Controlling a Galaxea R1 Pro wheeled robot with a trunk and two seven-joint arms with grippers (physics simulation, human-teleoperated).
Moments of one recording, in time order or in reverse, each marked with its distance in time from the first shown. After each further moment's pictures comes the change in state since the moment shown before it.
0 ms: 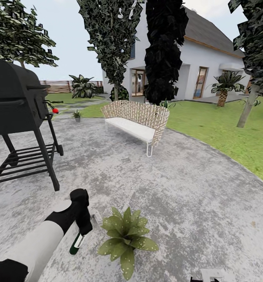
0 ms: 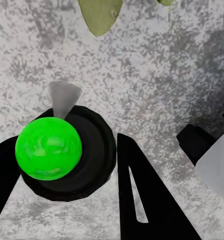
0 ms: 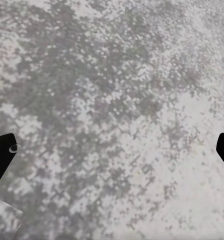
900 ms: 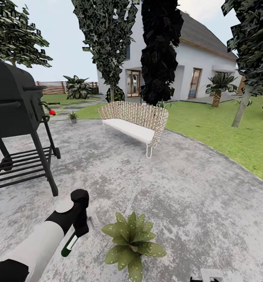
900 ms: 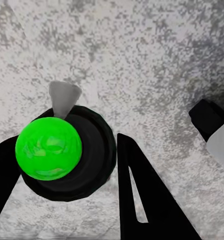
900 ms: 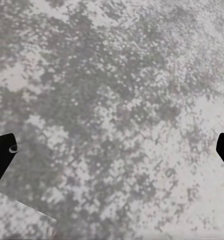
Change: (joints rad) left arm 0.001 -0.005 0.003 0.012 -0.153 0.009 -0.055; right arm 0.000 0.001 0.000 0.000 0.000 0.000 0.001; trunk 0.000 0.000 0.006
